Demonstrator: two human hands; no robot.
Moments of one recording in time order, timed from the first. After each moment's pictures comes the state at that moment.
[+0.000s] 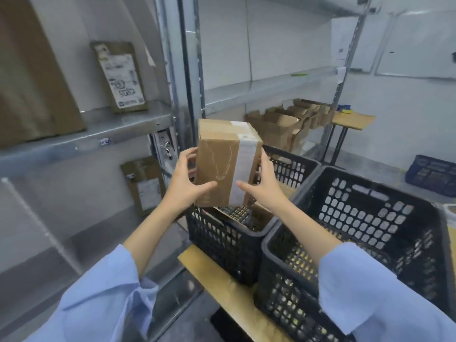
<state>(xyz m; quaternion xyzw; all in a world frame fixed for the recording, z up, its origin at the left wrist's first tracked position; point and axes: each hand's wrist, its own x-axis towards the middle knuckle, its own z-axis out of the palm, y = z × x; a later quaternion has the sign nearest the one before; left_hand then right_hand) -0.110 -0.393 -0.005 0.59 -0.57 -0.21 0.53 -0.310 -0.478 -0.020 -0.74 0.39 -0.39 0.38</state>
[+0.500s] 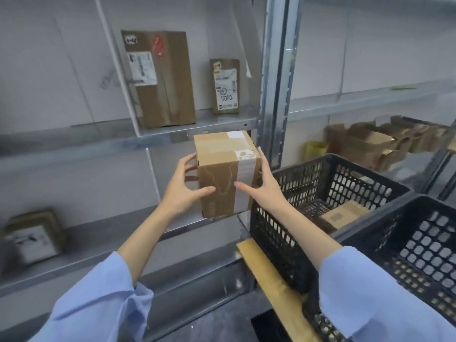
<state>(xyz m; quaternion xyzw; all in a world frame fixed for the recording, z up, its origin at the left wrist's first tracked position) -0.046 -0.222 0.012 0.71 -0.44 -0.10 0.55 -0.204 -0.384 -0.005 -0.79 0.21 -0.34 0.48</state>
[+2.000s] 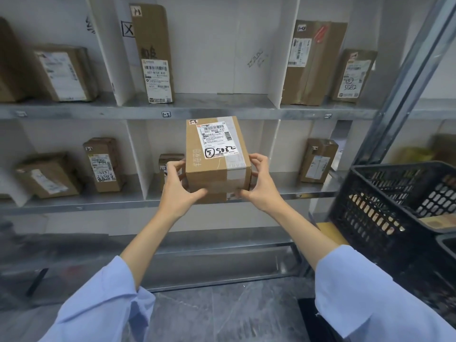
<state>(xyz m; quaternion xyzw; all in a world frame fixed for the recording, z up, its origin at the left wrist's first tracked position) 0.020 0.139 -0.026 0.75 -0.27 0.02 0.61 -0.072 -0.060 -0.021 -0.84 0.07 -0.23 0.50</state>
